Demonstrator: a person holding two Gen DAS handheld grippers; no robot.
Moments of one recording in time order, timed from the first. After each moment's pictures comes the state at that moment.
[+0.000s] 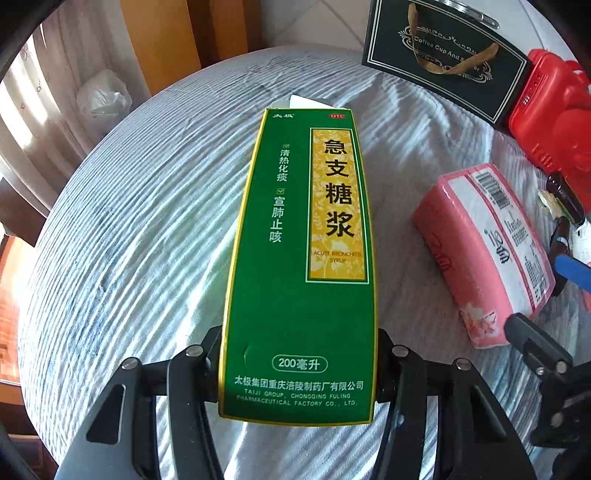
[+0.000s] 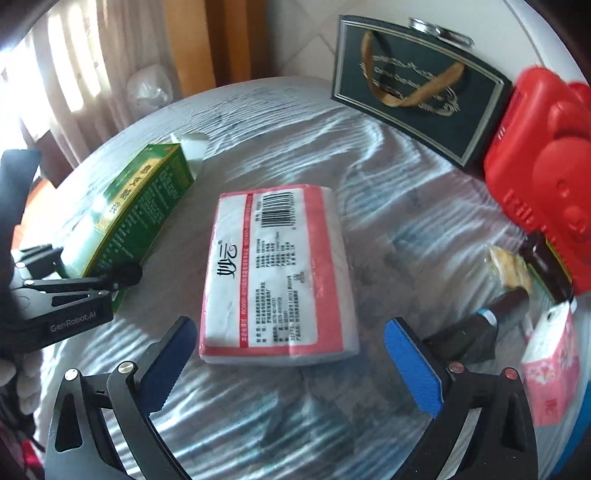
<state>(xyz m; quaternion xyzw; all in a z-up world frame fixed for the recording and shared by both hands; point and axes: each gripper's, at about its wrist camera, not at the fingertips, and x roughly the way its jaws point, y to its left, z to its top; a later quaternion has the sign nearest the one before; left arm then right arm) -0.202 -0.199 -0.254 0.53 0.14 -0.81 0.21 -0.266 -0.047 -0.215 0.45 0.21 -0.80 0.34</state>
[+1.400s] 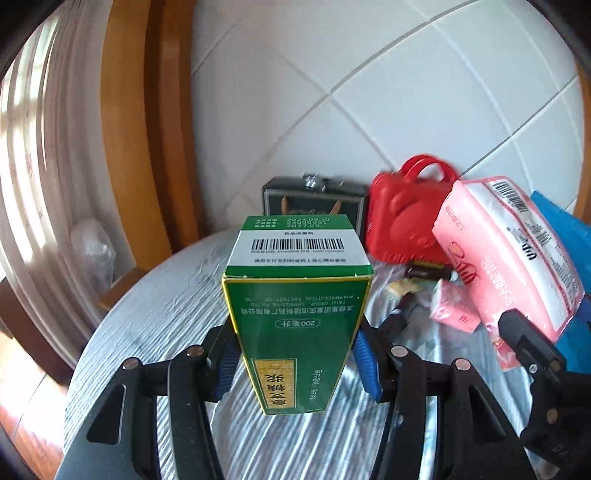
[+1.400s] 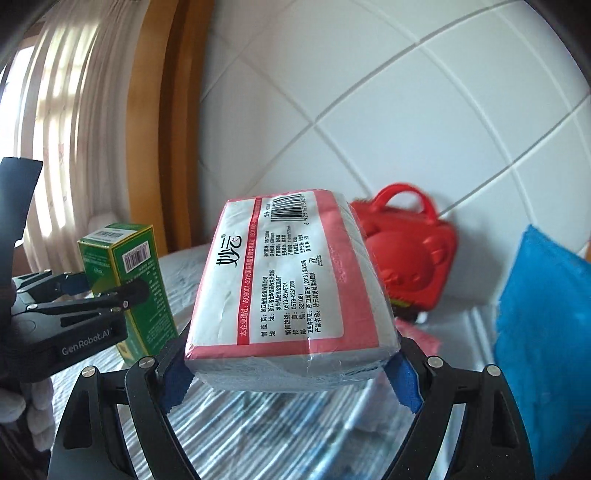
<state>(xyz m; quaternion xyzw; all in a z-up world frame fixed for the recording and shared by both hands) -0.082 -0.051 -0.021 0.27 0.03 -0.96 0.12 -0.087 0.108 -0.012 0.19 0.07 -0.96 0.19</state>
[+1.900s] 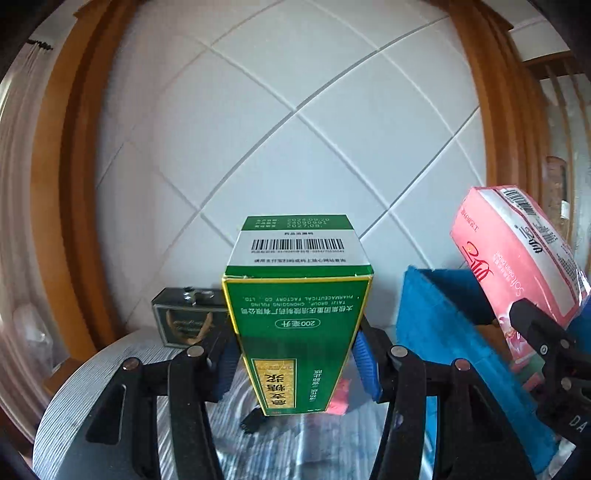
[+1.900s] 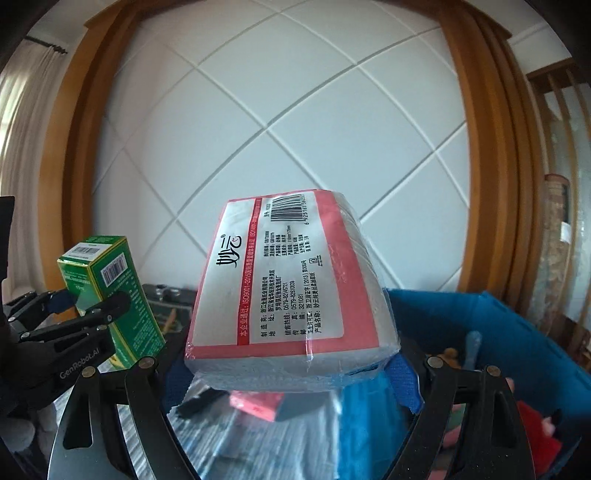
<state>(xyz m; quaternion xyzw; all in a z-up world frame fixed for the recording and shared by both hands) -0.073 0.135 0.113 0.12 0.00 -0.99 -0.04 -0.027 0.285 0.120 0.09 0.03 -0.99 -0.01</state>
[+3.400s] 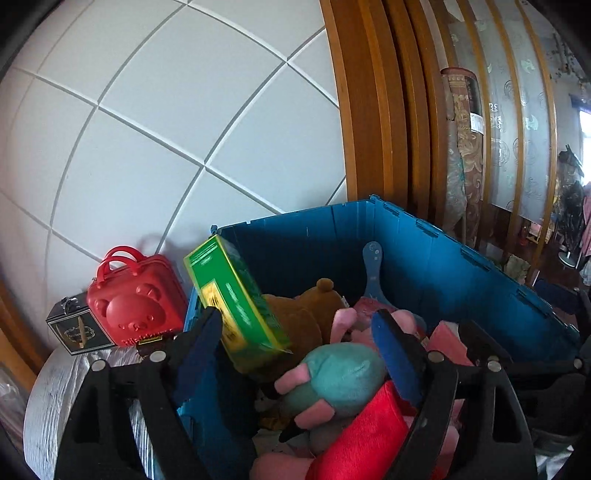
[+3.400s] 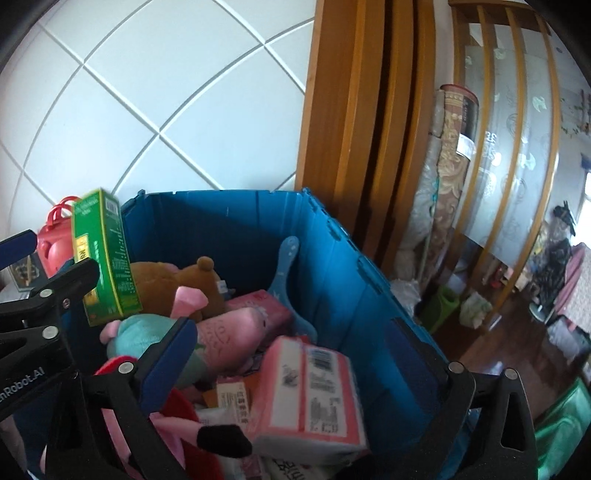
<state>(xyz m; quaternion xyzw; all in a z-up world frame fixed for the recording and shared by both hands) -0.071 0.452 0.092 0.23 -0.10 -0.95 -0.18 -0.029 0.592 0.066 0.27 0.00 -0.95 -0.19</state>
